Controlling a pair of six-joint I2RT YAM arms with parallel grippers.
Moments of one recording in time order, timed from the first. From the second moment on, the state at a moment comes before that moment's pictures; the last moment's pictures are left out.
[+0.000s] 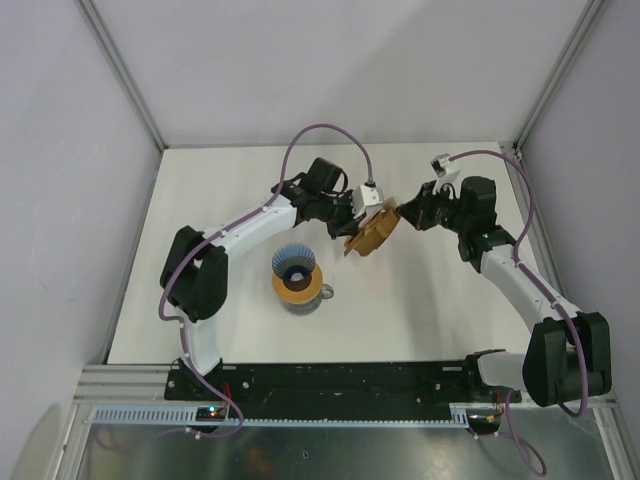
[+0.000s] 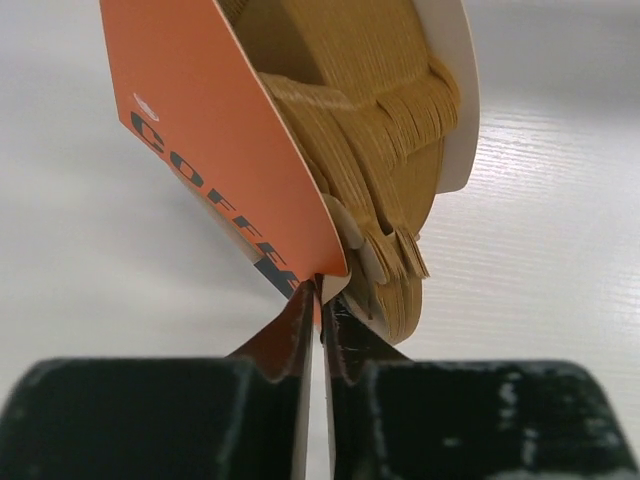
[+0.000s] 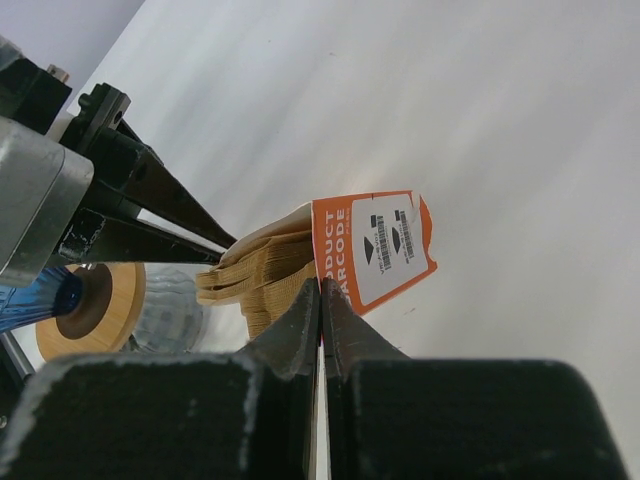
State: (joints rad) left arm -0.66 1.89 1.55 -0.52 0.55 0.58; right arm 0.19 1.27 0.86 0.08 -0.56 0.22
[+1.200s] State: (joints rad) left arm -0.66 1.87 1.60 -0.51 0.45 0.55; right arm 0.10 1.46 0.86 0.05 -0.53 0.30
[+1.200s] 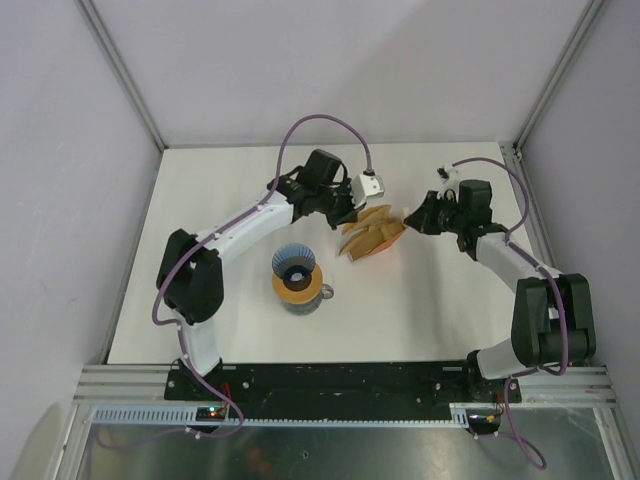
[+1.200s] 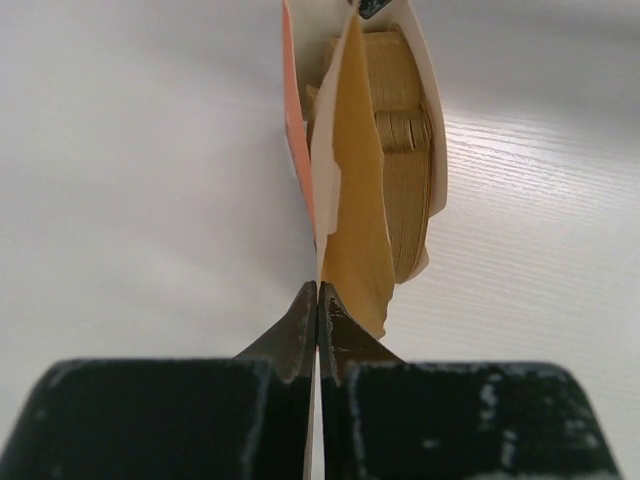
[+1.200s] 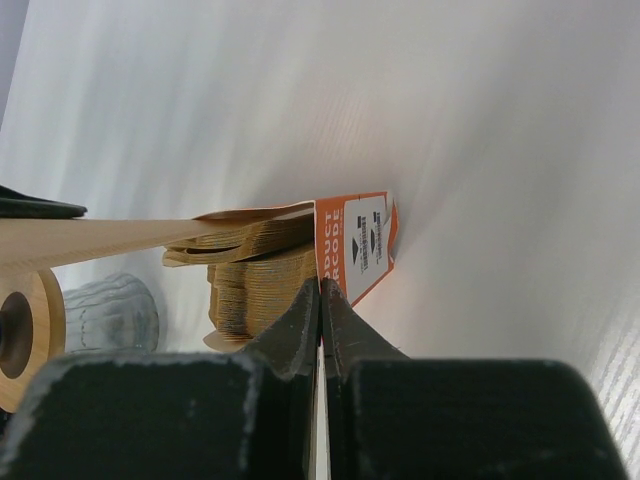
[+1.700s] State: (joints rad) left arm -0.62 1.81 1.60 -0.51 0.37 0.55; right arm 0.08 1.48 0.86 0.06 -0.53 0.30
